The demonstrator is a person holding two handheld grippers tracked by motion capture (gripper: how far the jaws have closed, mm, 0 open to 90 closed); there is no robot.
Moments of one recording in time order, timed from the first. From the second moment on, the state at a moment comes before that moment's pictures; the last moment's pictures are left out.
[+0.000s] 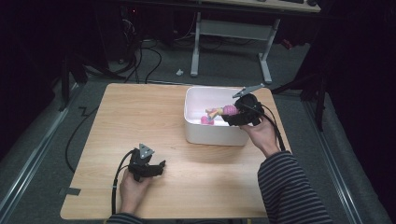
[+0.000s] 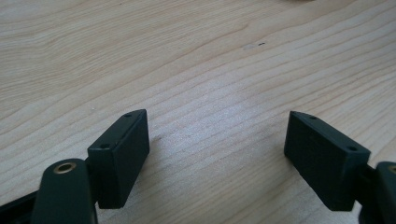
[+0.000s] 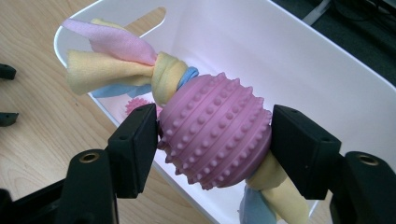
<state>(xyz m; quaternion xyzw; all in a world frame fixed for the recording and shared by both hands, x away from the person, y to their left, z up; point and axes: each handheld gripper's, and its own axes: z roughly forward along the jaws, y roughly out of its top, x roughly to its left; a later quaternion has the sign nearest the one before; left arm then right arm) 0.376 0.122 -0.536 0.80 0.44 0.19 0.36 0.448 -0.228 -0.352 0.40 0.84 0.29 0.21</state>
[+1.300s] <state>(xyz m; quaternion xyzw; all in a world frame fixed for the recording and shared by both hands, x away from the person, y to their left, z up) 0.375 0.122 -0.536 0.80 0.45 0.19 0.36 0.399 -0.275 -0.355 0.44 0.80 0.34 0.22</state>
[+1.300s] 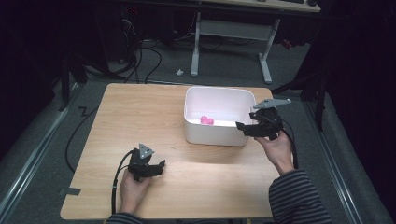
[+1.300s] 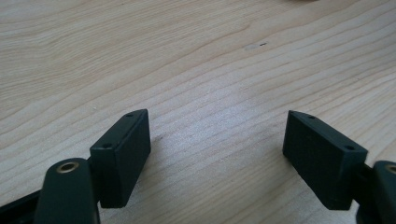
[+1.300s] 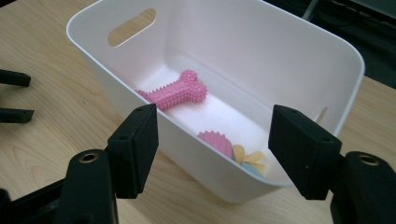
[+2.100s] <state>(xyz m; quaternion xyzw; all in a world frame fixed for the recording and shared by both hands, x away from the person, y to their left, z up) 0.376 0.122 -0.536 0.80 0.45 0.19 0.36 0.331 -0.338 -0.362 0.49 0.74 0.37 0.27</state>
